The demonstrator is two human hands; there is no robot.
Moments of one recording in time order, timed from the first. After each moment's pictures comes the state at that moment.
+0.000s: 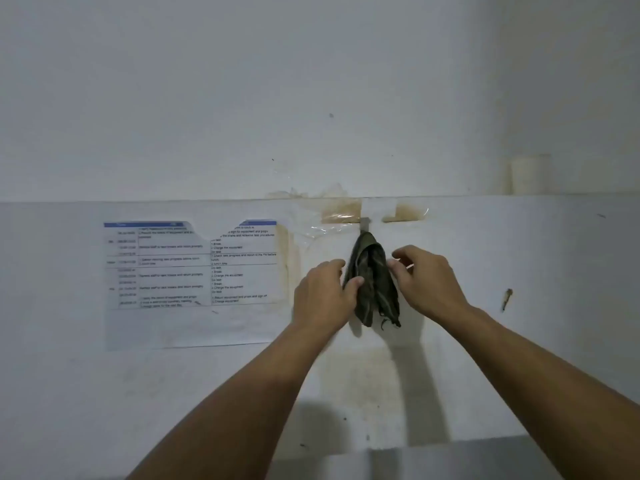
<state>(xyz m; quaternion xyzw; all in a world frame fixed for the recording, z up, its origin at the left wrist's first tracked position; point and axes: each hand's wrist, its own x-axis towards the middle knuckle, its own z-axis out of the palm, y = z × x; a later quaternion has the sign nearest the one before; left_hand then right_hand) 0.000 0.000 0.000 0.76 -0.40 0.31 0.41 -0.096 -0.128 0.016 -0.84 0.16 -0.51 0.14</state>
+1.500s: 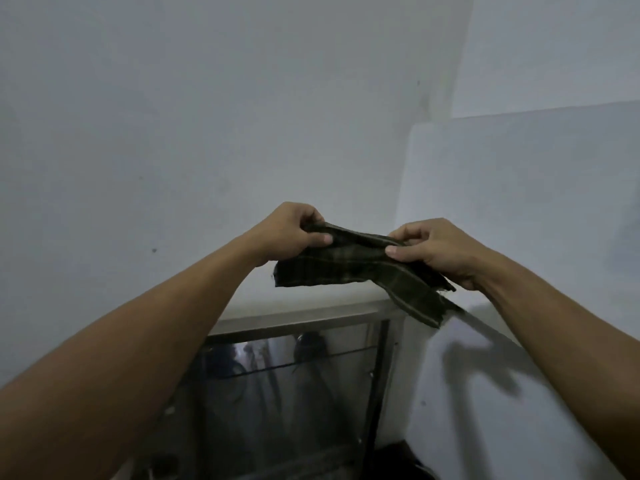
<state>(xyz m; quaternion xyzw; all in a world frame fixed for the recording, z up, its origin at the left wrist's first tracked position) -0.121 0.573 -0.046 0.89 0.10 0.25 0.36 0.020 0.362 -0.042 -0.76 -0.43 0.13 0.47</state>
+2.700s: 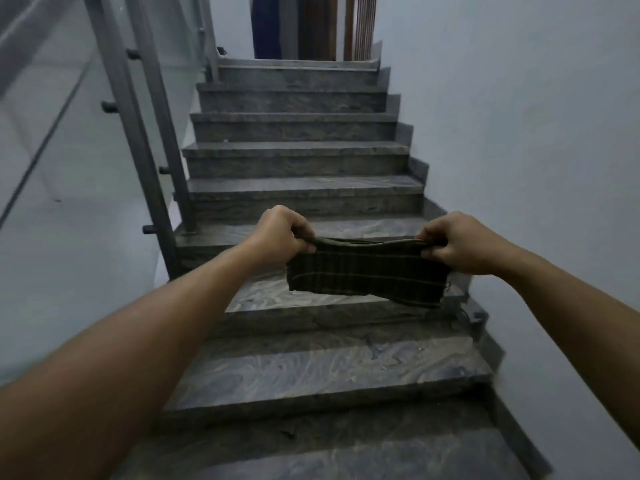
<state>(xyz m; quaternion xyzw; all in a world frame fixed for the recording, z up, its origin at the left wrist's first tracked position) -0.860 0.684 -0.083 0.45 0.82 0.36 0.05 -0.661 0.901 -0.073 -0.19 -0.95 0.21 0.12</state>
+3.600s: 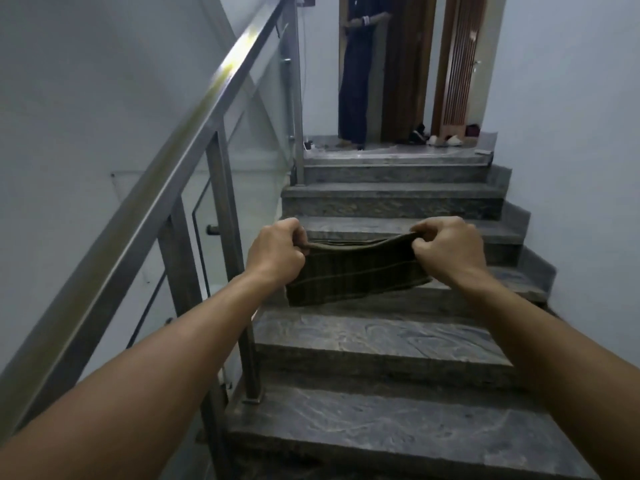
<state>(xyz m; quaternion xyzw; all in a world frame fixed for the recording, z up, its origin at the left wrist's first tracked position) -1.299 0.791 0.283 0.27 0.87 0.38 -0.16 -1.178 1.012 0.285 -0.17 -0.88 0.27 0.36</state>
